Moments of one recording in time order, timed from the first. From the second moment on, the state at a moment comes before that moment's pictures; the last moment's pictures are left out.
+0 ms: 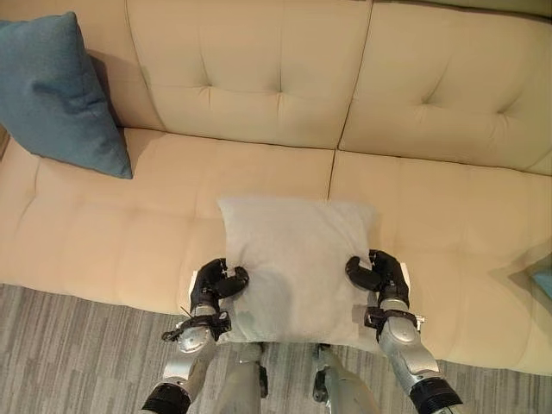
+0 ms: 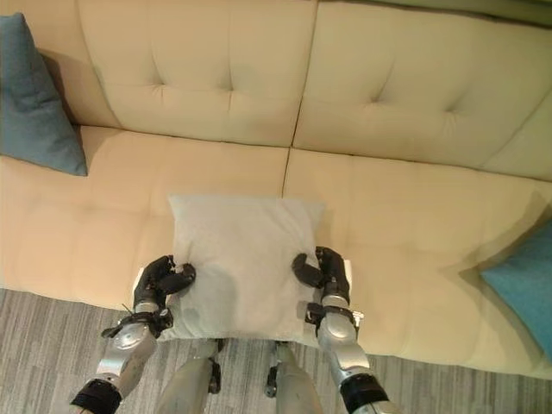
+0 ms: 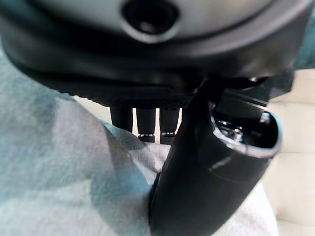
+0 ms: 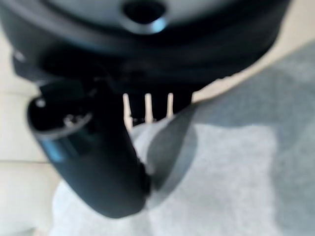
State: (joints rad) left arm -0.11 0.26 -0.27 0.43 -0.53 -0.18 0.28; right arm -0.16 -0.27 0.18 0.42 0.33 -0.15 -0.35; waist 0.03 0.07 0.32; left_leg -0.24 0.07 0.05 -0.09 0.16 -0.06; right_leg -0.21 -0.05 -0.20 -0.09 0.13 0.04
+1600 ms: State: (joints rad) left arm -1.39 0.55 -0.55 0.94 -0.26 -0.17 0.52; right arm -1.33 -0.55 0.45 0.84 0.02 -0.09 -0.61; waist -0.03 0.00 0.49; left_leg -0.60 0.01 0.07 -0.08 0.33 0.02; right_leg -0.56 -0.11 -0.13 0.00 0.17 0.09
